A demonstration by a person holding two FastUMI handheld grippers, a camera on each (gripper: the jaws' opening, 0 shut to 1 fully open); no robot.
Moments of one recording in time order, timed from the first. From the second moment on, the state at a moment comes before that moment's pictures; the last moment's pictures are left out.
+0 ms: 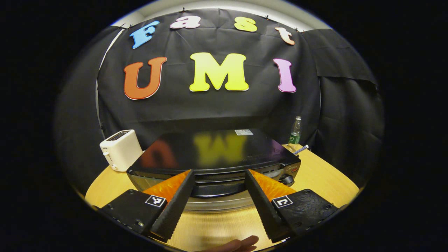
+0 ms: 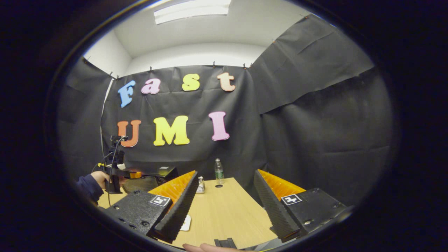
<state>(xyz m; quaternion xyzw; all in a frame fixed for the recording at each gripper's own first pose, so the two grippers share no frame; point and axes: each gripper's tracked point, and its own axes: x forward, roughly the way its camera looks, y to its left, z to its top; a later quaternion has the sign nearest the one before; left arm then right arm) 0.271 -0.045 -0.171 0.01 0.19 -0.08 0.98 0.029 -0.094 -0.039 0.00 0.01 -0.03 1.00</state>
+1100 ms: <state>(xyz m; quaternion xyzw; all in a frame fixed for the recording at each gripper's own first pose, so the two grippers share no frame) 0.163 -0.047 -0.223 0.04 0.15 -0.07 0.99 0.045 -0.092 -0.061 0.01 0.04 -0.03 1.00</state>
